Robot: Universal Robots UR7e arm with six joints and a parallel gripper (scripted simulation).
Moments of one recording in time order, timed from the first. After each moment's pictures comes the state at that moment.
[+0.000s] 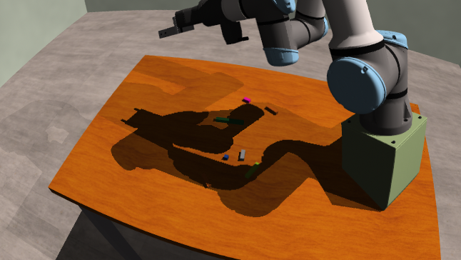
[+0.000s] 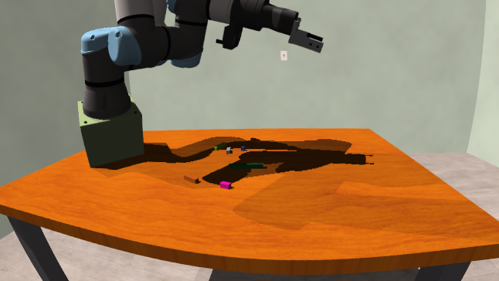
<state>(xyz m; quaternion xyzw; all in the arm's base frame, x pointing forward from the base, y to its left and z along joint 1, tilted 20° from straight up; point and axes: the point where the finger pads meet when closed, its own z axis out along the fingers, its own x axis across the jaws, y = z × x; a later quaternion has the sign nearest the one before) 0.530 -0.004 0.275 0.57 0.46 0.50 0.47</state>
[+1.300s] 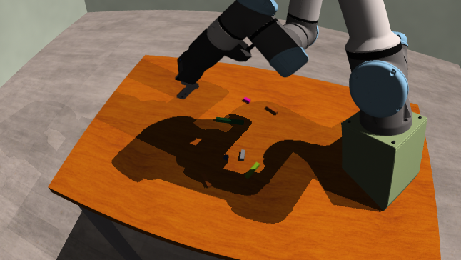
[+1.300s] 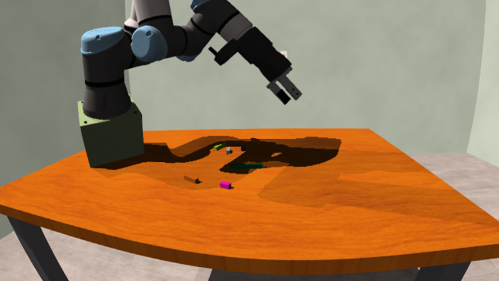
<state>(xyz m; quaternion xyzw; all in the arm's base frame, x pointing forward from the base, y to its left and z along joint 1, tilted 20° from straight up) 0.509 0.040 0.136 0.37 0.80 0.17 0.44</state>
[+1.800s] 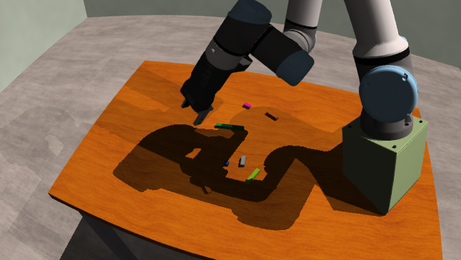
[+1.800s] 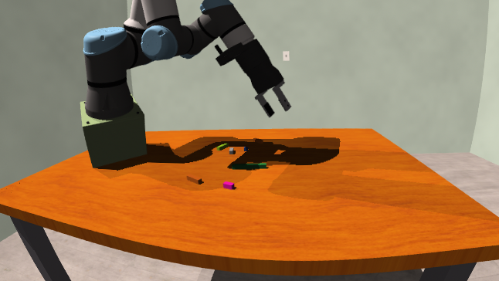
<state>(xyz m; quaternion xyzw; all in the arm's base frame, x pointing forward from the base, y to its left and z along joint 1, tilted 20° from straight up) 0.482 0.060 0.088 0.21 0.90 0.06 0.38</state>
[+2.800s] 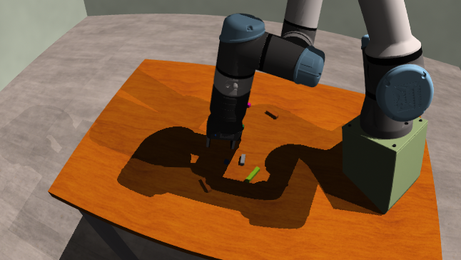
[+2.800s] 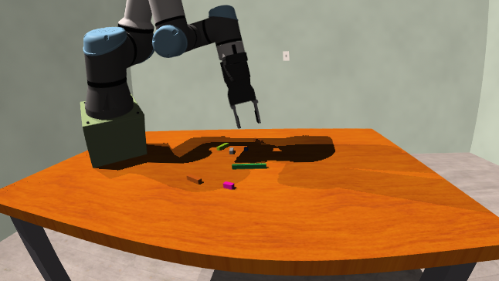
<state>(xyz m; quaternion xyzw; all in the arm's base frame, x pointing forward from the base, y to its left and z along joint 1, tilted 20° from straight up) 0.413 0.092 0.018 -0.17 0.96 -0.11 0.20</state>
